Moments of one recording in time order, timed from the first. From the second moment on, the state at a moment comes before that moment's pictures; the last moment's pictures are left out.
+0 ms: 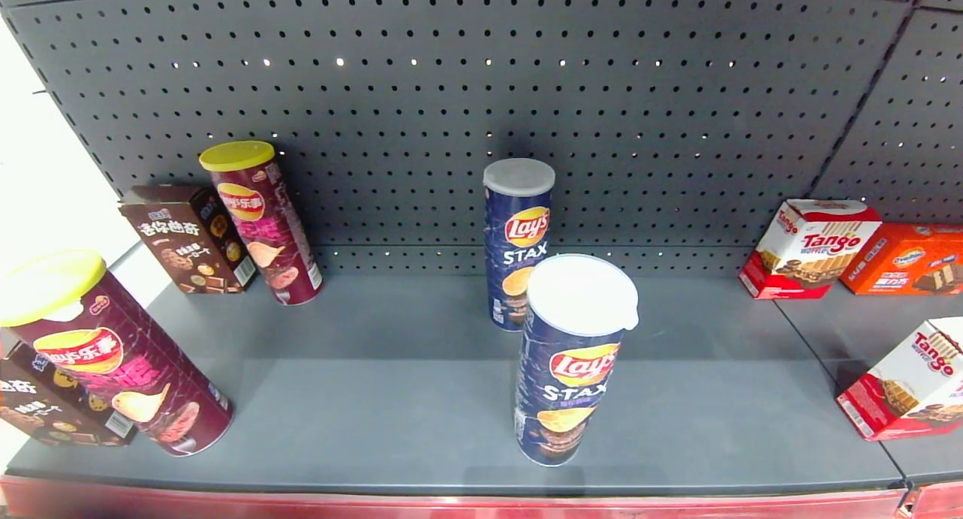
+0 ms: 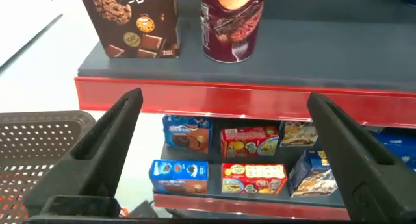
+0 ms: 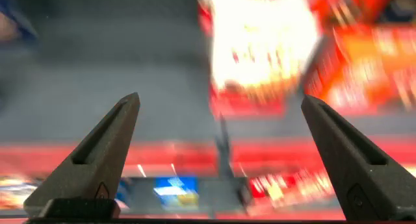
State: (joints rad) left arm 0.00 0.00 0.00 -0.01 0.06 -0.02; right arm -0.09 0.38 -0.30 -0.05 0.07 -0.01
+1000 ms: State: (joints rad) left arm 0.00 0.00 0.00 -0.01 0.06 -0.02; right arm 0.45 1.16 -0.62 -0.25 0.06 -0.08
